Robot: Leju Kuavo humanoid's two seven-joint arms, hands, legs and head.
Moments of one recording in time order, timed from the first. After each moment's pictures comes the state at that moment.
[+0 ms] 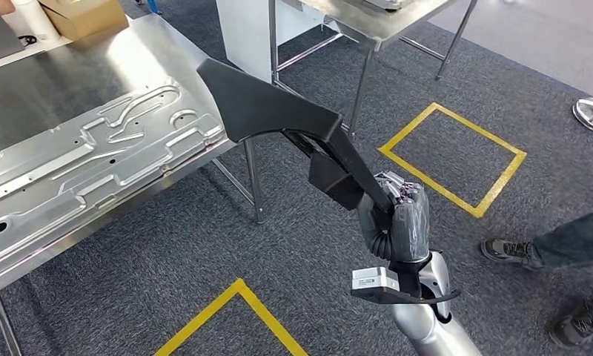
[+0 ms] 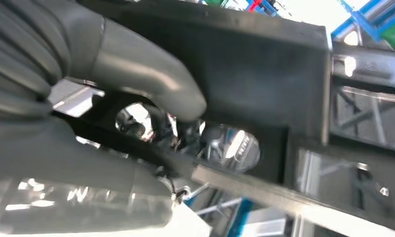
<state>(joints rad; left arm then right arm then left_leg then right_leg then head) -0.05 -0.10 -0.21 -0.17 -0.78 0.08 -0.05 -0.12 -0.14 0.41 -1.81 0.54 -0.54 -0.40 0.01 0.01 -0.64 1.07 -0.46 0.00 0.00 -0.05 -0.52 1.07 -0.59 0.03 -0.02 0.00</state>
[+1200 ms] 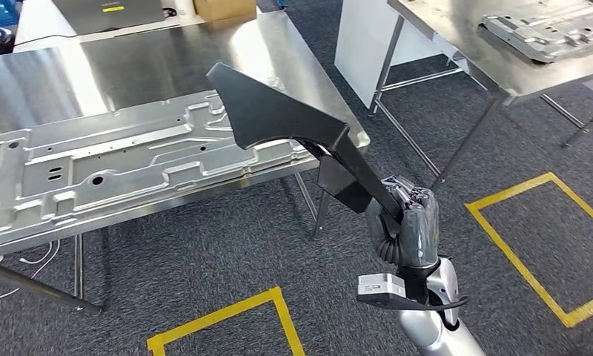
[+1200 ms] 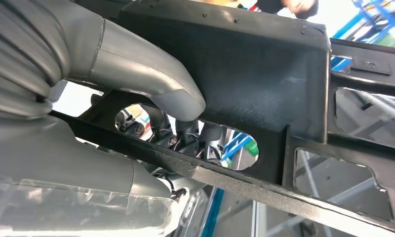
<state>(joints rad) -0.06 -0.10 -0.20 -0.17 -0.79 0.08 -0.05 -0.11 -0.14 0.41 -1.81 0.55 -0.54 -0.40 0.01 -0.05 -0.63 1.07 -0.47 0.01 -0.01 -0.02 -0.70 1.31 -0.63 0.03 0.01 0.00</state>
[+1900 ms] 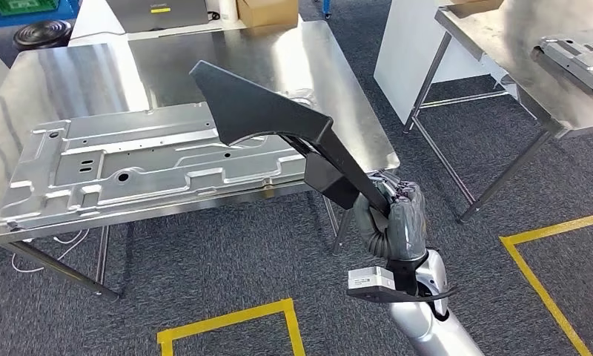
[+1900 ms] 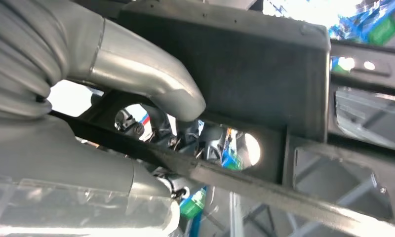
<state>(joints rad) -0.06 -0.10 -0.20 -0.17 -0.79 0.08 -0.04 -0.11 -0.14 0.41 -1.81 0.55 -0.54 -0.39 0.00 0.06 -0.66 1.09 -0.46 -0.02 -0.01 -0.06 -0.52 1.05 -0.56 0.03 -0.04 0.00</state>
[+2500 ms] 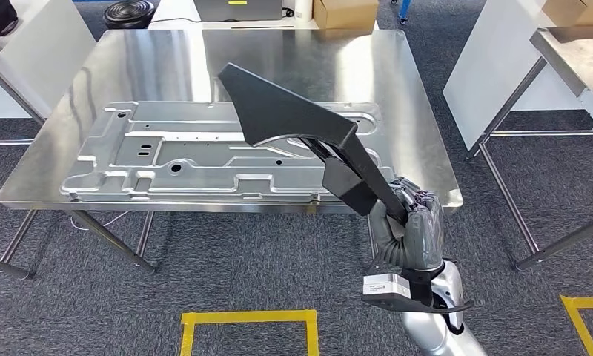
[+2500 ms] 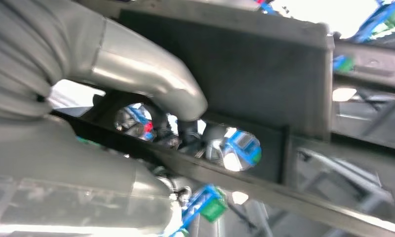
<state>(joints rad) -0.06 -0.10 -0.20 -0.17 -0.80 0.08 -0.05 -0.10 -0.14 0.41 -1.81 0.55 -0.54 -0.39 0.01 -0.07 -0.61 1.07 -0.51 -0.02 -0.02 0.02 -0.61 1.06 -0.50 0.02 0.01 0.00</state>
